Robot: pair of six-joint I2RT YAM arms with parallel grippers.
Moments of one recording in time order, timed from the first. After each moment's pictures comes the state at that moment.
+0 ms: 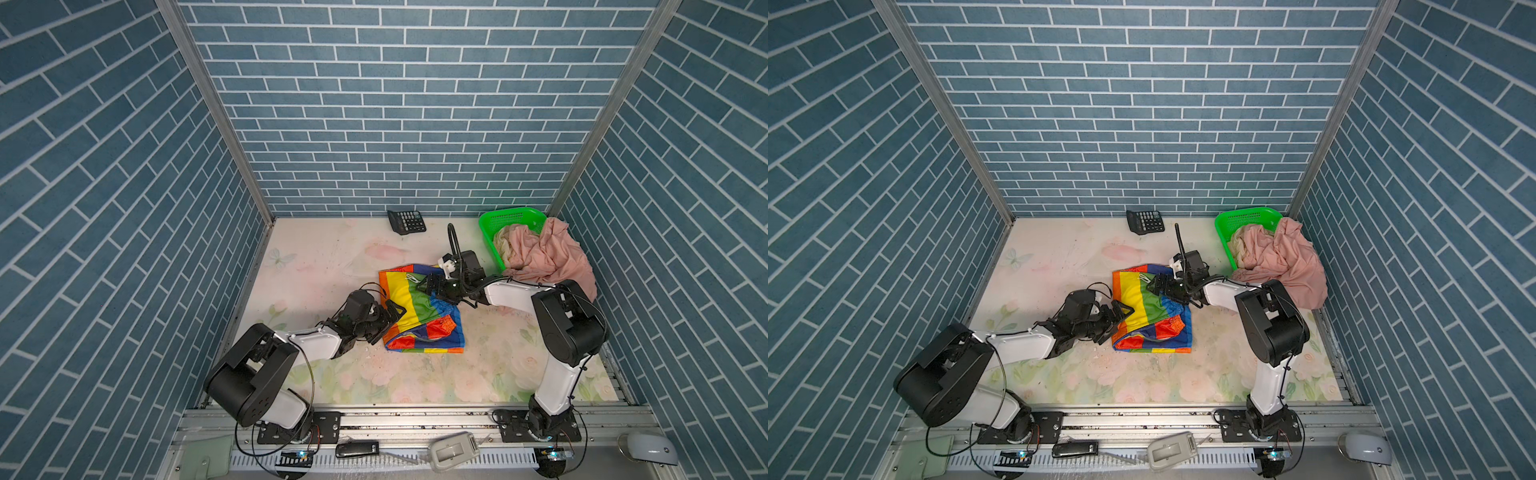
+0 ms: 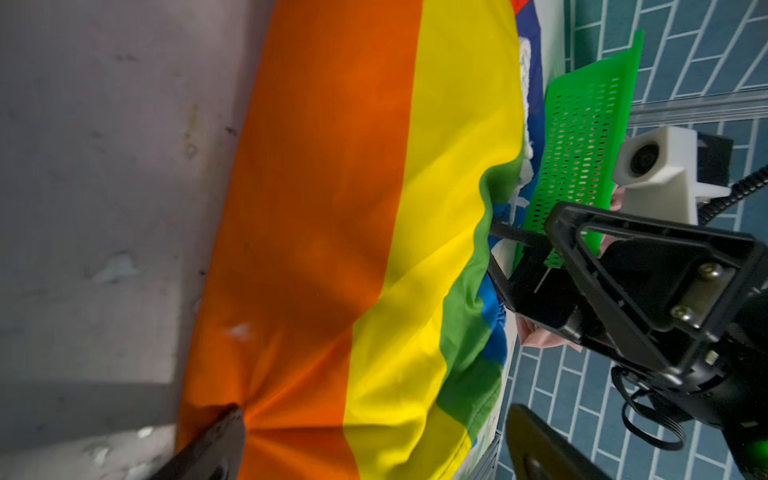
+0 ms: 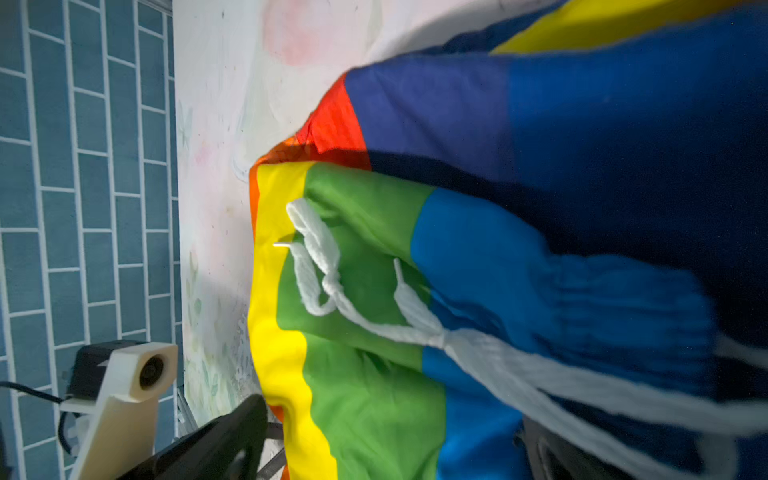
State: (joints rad) left arm -0.60 1.49 0.49 0.34 0.31 -1.22; right arm 0.52 1.85 1.02 -0.01 -0.50 0.66
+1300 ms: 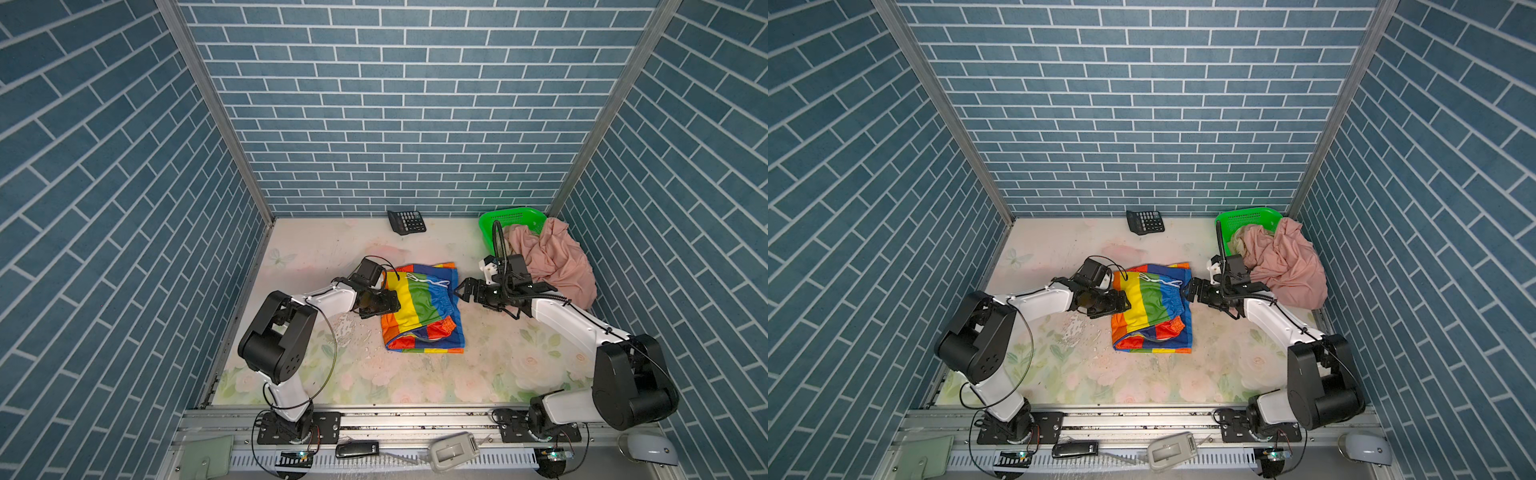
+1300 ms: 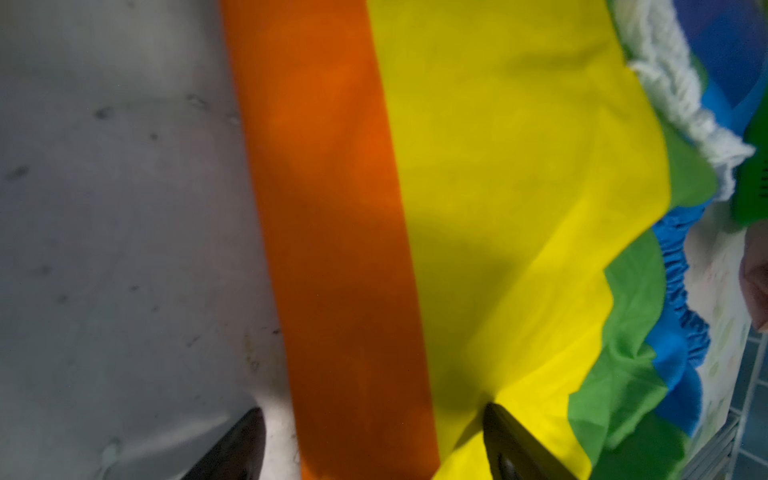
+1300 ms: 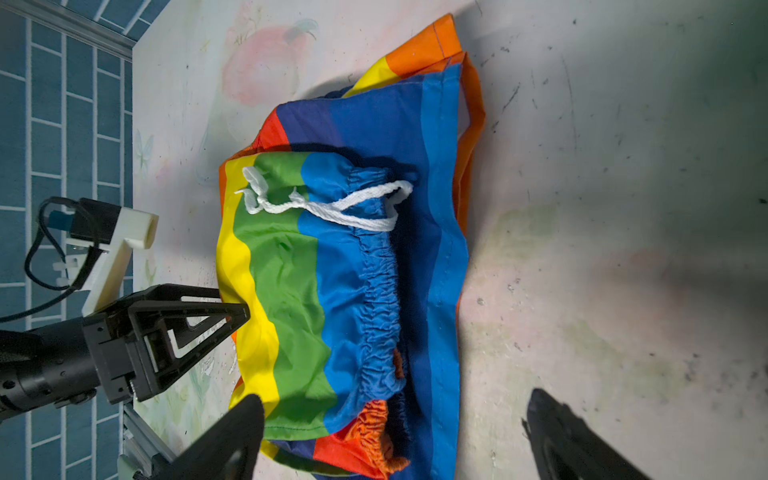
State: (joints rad) left arm -0.49 1.76 1.00 -0.33 0.31 -0.60; right arm 0.31 1.40 0.85 -0.38 -0.42 0.47
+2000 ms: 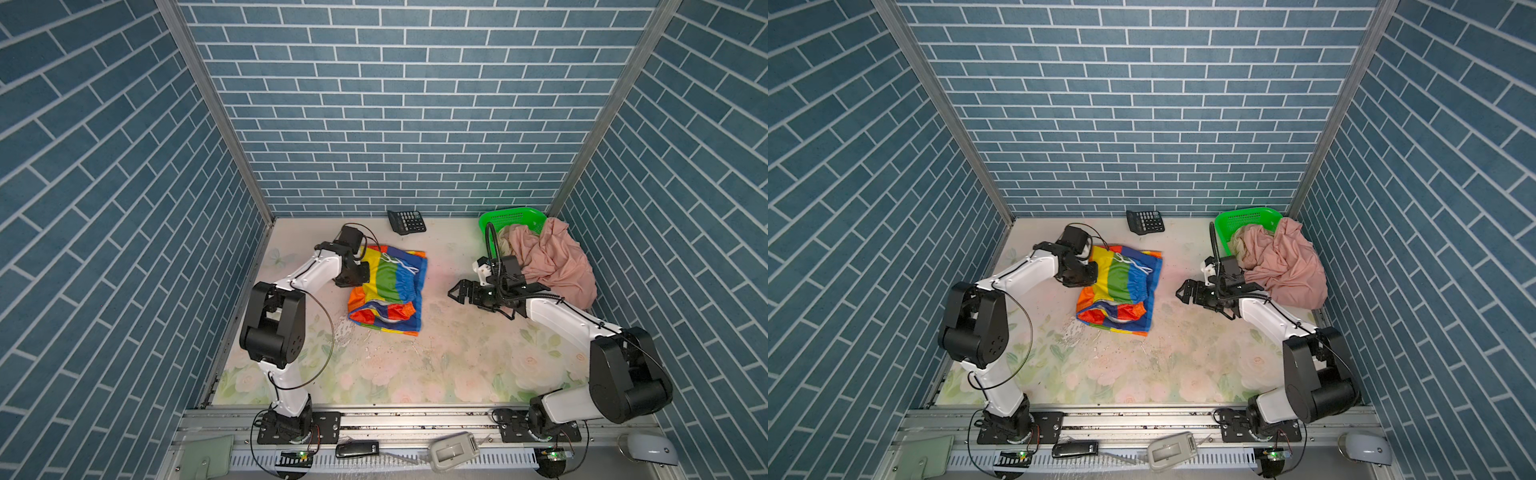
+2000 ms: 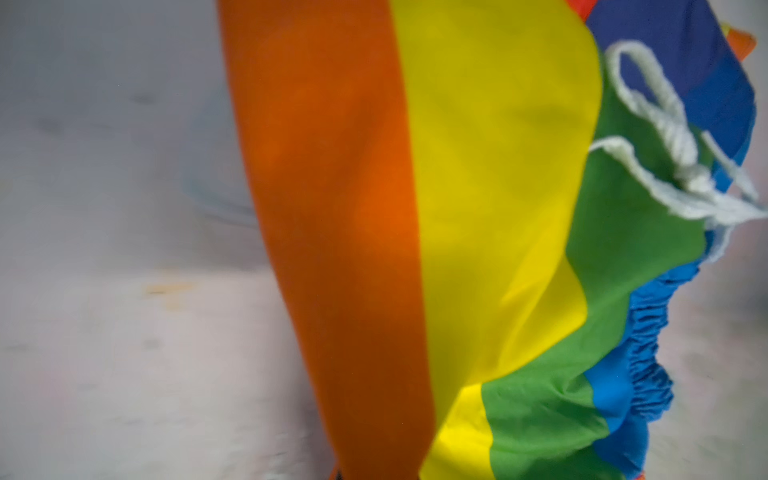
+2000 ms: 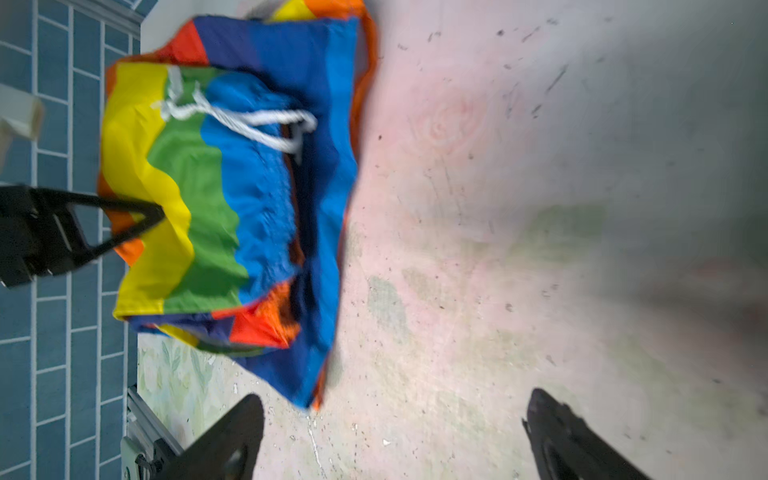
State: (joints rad) left arm -0.24 1.82 1.39 -0.79 0.01 -0.31; right arm 0.39 1.46 0.86 -0.32 -0.44 0.48
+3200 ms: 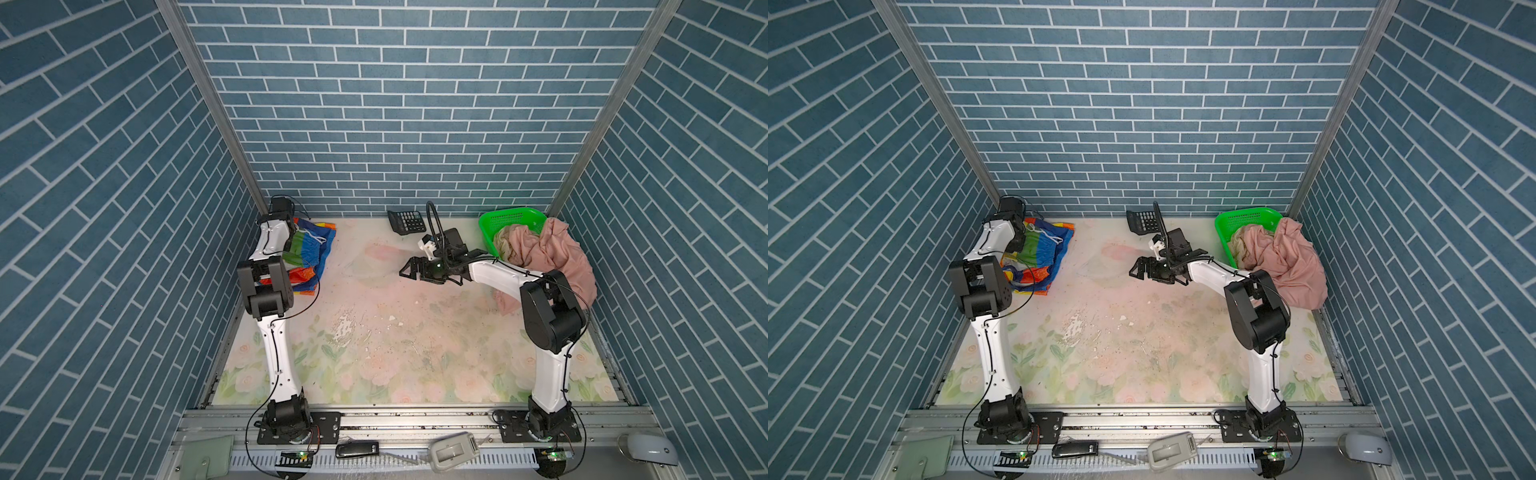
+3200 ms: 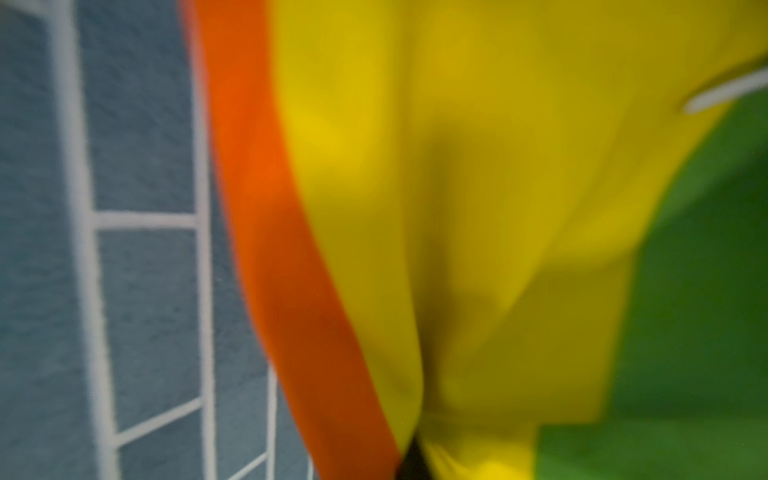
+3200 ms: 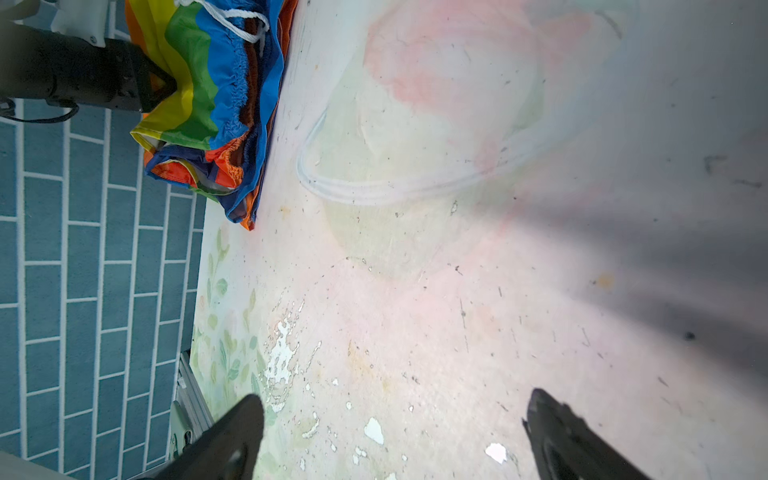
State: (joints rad) left arm 0.19 2.42 2.19 -0.86 -0.58 0.28; right arm 0.55 1.99 1.43 -0.31 -0.54 0.50
